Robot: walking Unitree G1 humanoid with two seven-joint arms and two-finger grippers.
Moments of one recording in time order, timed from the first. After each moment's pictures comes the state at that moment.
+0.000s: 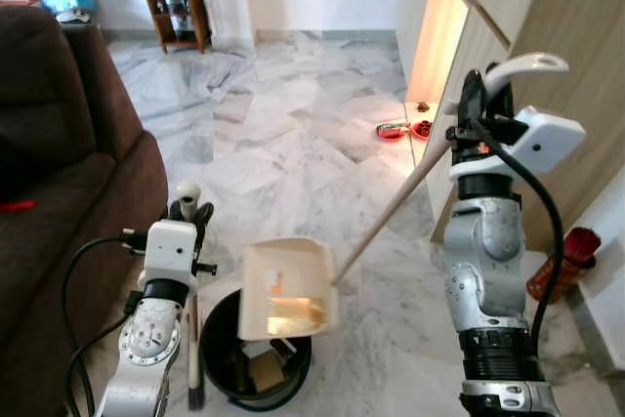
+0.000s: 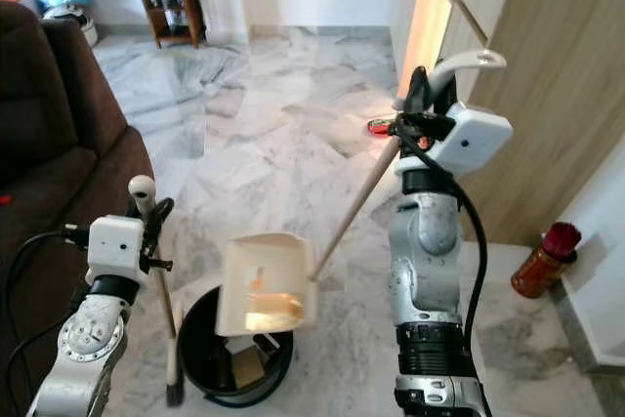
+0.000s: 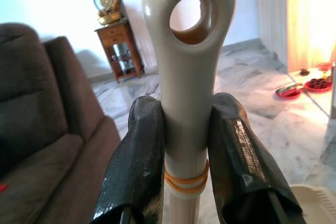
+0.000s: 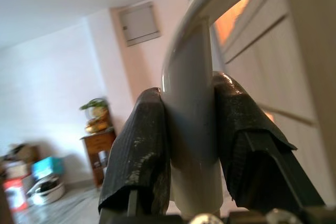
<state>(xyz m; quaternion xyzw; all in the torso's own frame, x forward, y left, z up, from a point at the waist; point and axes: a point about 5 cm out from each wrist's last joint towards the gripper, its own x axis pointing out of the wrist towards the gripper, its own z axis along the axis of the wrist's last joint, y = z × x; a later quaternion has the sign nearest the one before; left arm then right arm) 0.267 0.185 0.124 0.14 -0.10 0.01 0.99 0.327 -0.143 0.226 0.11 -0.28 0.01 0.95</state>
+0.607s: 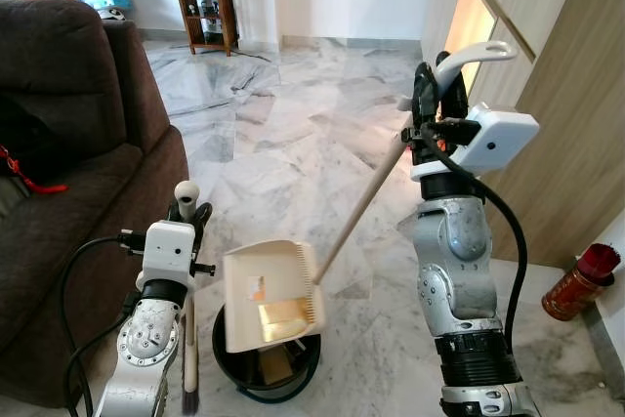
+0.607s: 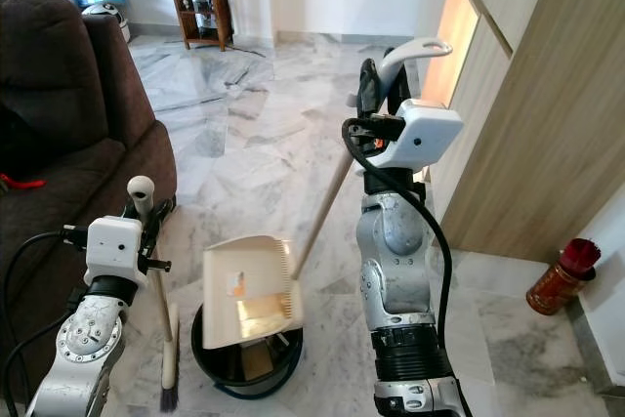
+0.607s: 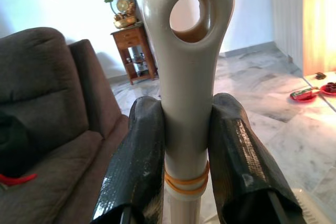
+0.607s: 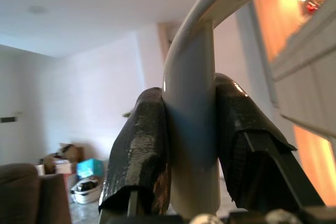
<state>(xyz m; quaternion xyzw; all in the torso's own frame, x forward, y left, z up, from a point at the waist) 0.266 0.185 0.124 0.14 -0.10 0.01 0.99 0.317 -0.101 0.235 0.08 -0.31 0.08 0.94</state>
